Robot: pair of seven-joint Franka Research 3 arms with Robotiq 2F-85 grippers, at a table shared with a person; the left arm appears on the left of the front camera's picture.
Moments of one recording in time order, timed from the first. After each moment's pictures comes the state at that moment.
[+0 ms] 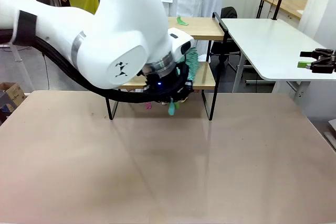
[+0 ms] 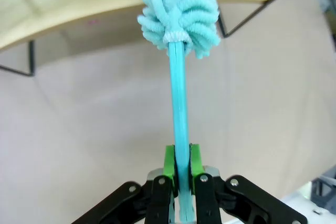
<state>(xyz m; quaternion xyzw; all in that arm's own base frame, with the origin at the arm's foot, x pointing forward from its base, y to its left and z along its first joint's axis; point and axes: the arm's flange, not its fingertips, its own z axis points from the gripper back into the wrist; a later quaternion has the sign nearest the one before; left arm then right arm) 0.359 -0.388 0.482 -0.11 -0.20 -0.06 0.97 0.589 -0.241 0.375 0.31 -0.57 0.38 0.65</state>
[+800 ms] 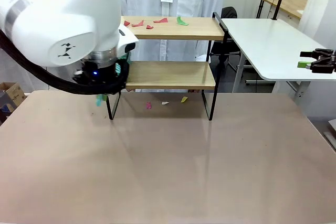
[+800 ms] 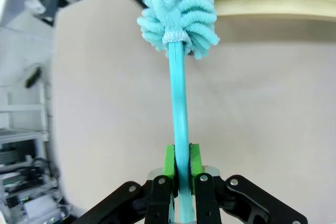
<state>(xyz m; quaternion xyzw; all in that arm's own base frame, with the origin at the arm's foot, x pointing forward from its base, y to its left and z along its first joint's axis) 0.367 -0.262 0.502 0.12 -0.20 -0.02 0.97 0.589 -0.240 0.375 0.31 -0.57 0.38 0.65</state>
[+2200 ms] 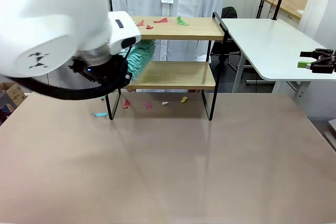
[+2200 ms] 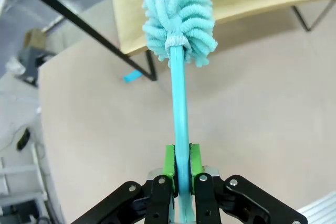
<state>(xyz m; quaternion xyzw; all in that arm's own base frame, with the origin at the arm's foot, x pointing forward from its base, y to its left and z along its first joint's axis) 0.319 -0.269 0.530 0.04 -0.28 -0.15 0.95 0.588 -0.241 0.375 0.31 -0.57 0.38 0.65</state>
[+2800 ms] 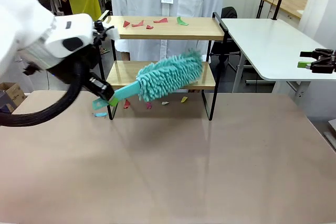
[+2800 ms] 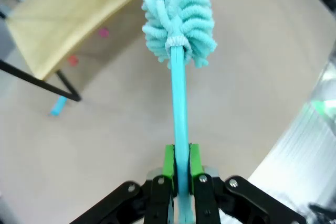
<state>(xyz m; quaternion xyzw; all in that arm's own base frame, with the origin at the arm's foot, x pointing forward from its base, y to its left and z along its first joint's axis) 0.314 -0.205 0.521 -0.15 -0.23 -0.36 0.89 0.589 -0.241 0.375 0.31 -0.57 0.38 0.65</state>
